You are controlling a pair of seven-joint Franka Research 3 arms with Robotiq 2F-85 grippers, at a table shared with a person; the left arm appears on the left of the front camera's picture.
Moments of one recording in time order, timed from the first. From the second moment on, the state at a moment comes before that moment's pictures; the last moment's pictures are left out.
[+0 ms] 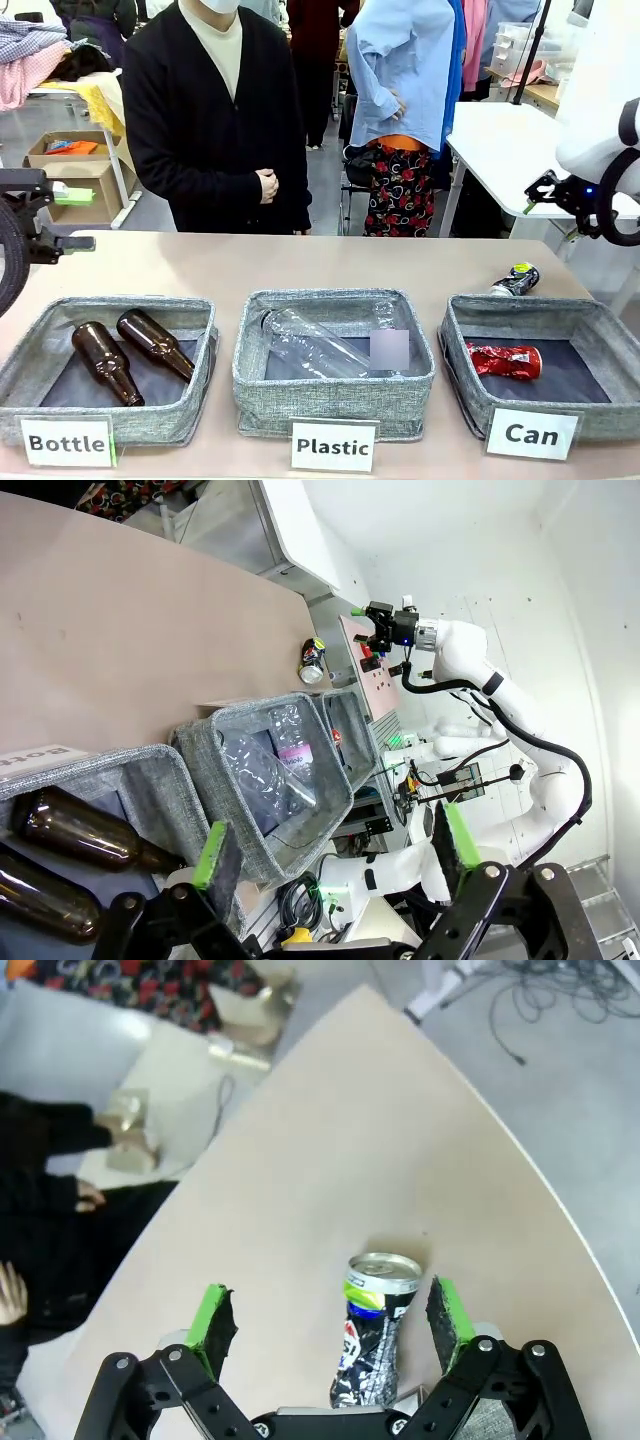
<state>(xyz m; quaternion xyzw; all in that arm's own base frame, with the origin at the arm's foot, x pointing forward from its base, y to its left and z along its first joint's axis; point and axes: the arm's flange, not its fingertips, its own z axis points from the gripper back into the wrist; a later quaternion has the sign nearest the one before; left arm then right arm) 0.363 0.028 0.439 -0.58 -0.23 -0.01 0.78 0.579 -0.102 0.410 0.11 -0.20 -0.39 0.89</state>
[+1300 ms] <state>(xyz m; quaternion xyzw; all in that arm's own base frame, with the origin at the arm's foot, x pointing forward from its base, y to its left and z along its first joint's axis) 0.364 0.028 0.439 -0.58 -0.23 -0.01 0.78 0.539 -0.051 0.340 0.08 -0.10 -0.39 0.91</state>
